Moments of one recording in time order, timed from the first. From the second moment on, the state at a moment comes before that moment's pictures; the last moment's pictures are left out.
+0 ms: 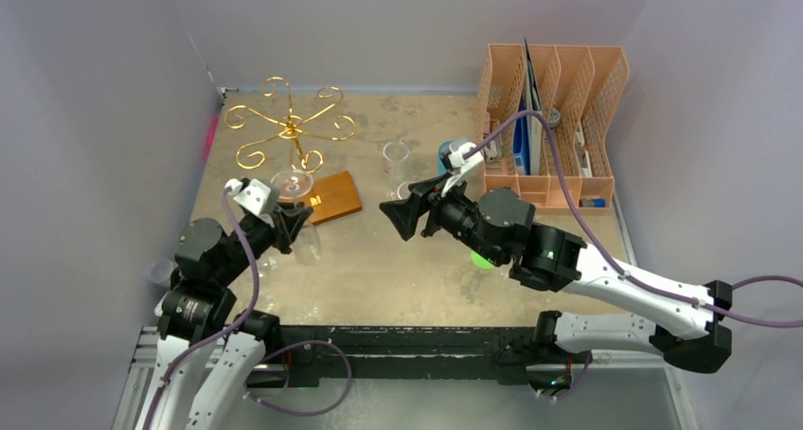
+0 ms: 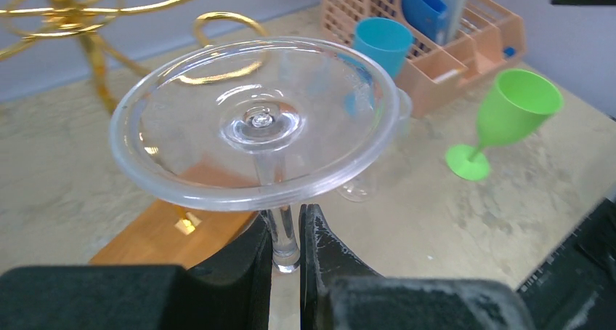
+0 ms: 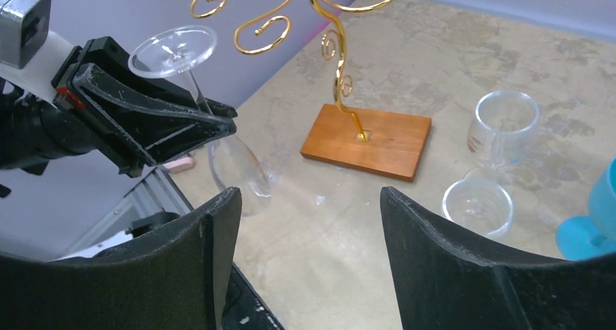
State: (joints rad) left arm -0.25 0.44 0.77 -0.46 0.42 -0.03; right arm 1.18 1.02 1.11 -0.16 0.34 0.34
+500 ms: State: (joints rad) left arm -0.25 0.39 0.70 -0.39 0.07 -0.05; right arm 1.05 1.25 1.19 -0.14 0.06 0.76
